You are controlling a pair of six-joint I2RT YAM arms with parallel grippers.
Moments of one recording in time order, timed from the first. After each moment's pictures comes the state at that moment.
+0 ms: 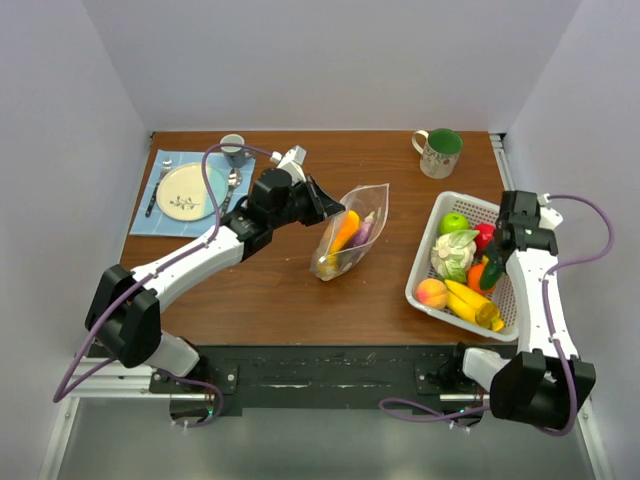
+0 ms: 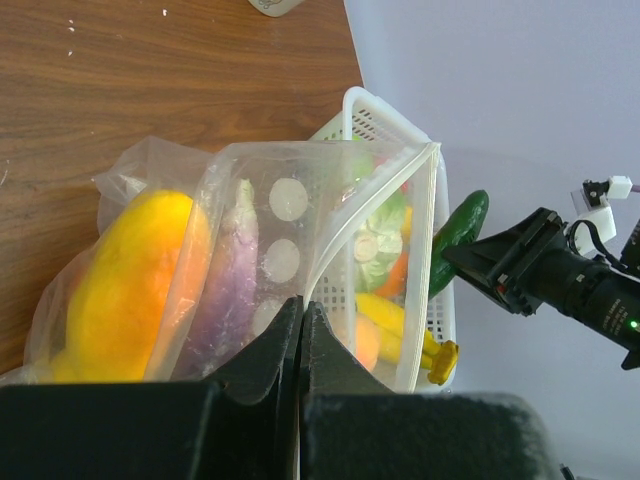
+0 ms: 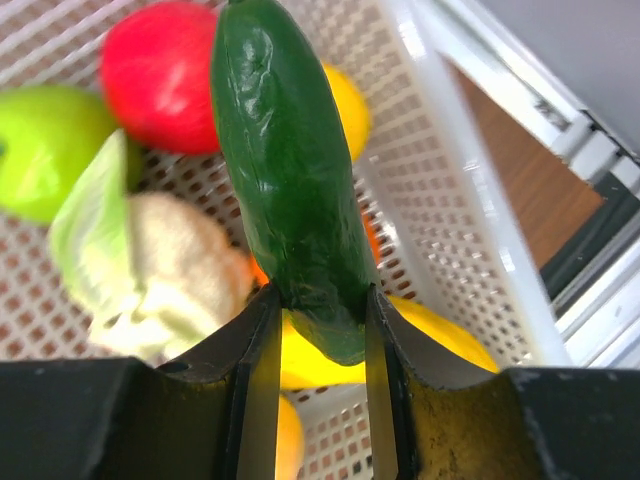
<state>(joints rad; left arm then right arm) -0.65 1.48 1.09 0.06 0.20 -0.90 -0.21 1.11 0.99 -0.91 0.42 0.59</state>
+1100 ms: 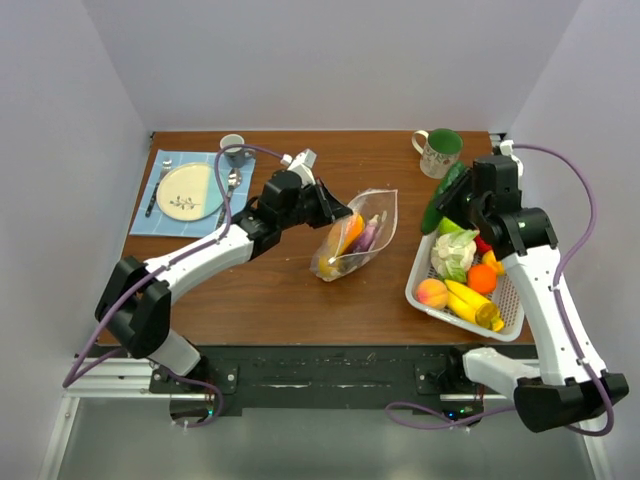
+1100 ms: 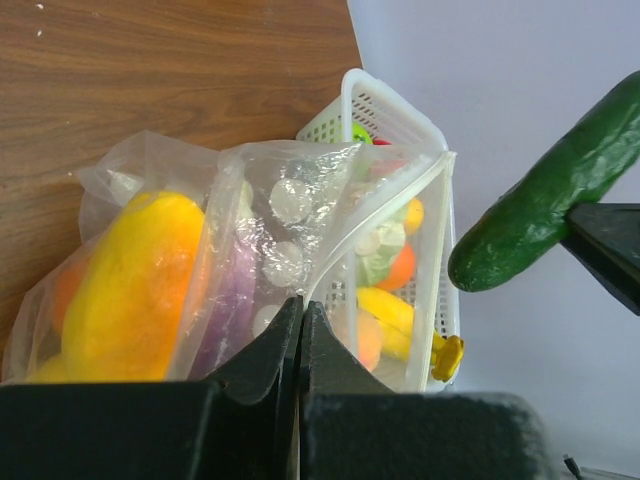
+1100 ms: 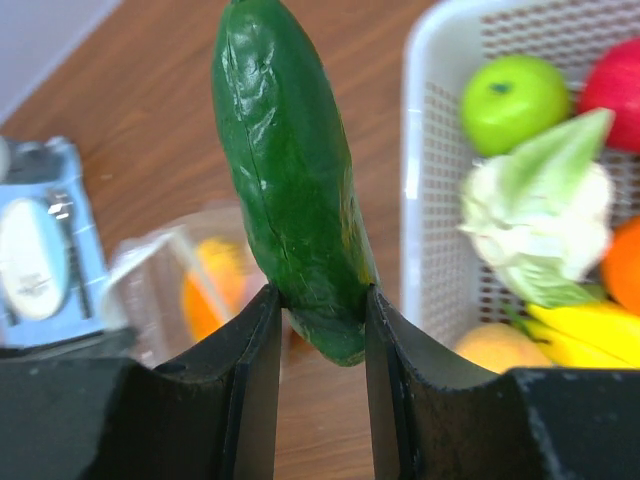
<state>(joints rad) -0.68 1.54 1.11 0.09 0.21 -0.91 0.20 1.10 1.32 -0.89 0.19 0.73</state>
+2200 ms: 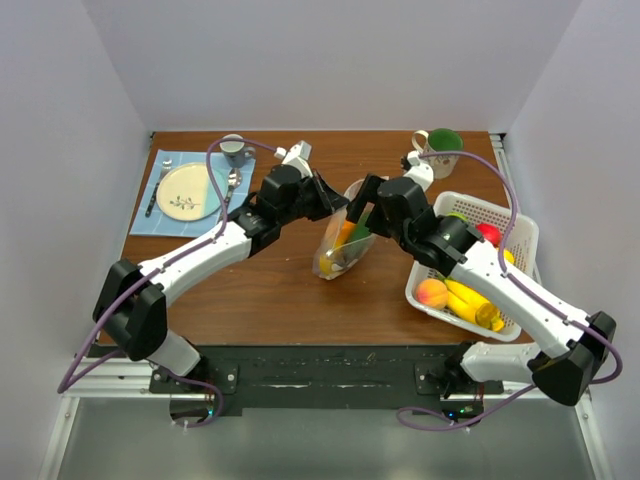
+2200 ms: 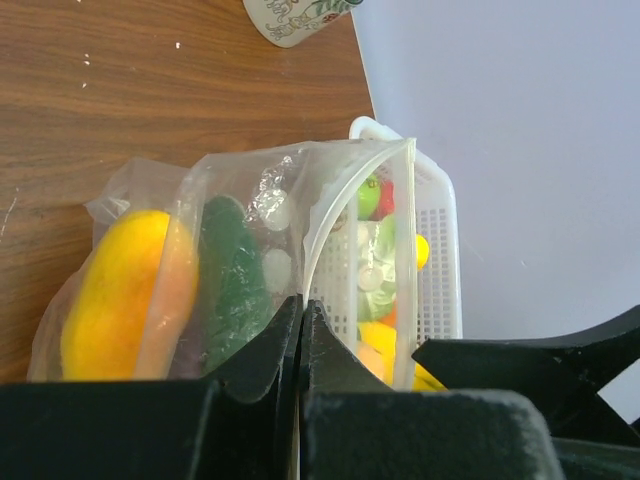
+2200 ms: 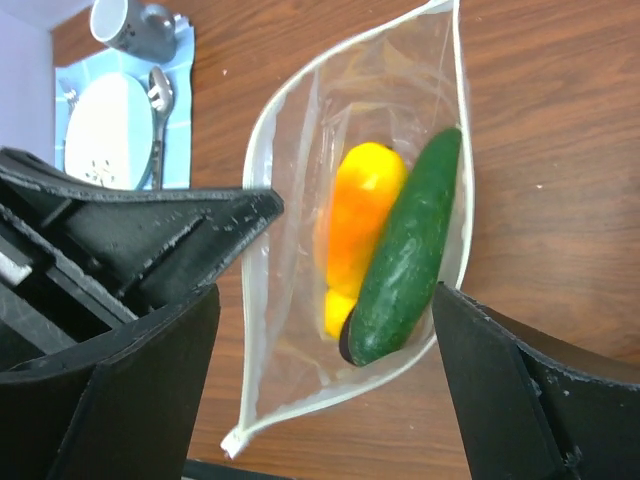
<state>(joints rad) -0.68 1.53 1.16 0.04 0.10 -0.90 0.76 1.23 1.24 -0.60 0.46 0.86</state>
